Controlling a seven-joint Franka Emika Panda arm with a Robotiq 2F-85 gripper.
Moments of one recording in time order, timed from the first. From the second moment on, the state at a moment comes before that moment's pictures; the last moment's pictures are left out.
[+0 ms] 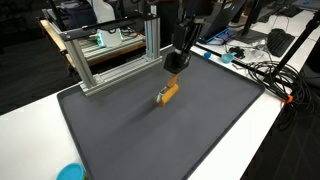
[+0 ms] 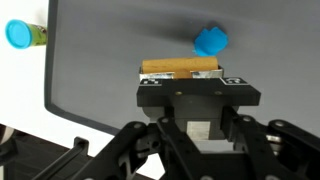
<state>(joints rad) 0.01 0.54 -0.06 -1.37 -0.23 1.88 -0.19</state>
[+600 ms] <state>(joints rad) 0.00 0.46 -0.01 -1.41 -0.22 1.61 -0.36</state>
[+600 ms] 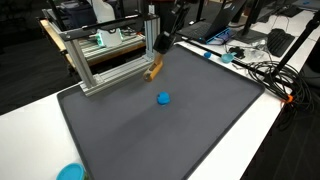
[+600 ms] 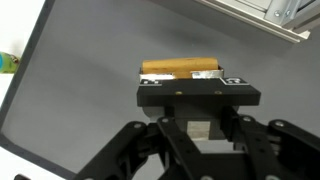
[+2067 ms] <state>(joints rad) -0.14 0.42 0.03 -1.57 -0.07 1.89 -1.15</state>
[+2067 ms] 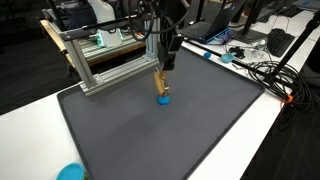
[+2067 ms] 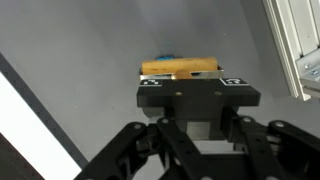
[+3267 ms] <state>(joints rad) -0.13 0.53 0.03 -1.58 -0.08 2.04 -1.14</state>
